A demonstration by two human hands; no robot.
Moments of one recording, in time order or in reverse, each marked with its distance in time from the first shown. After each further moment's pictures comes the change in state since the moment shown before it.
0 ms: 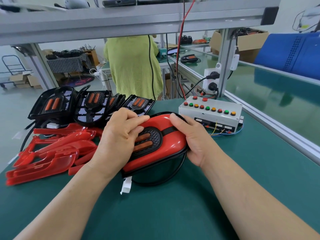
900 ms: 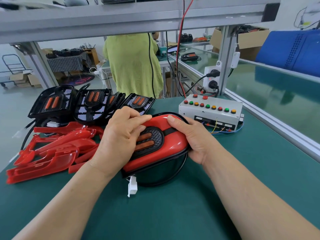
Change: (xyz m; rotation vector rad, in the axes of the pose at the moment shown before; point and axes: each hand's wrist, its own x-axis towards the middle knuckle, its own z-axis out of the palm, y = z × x) left_hand -0.002 -0.001 0.001 0.074 -0.040 0.077; right_hand -0.001 -0.001 -0.001 -0.009 0.016 0.081
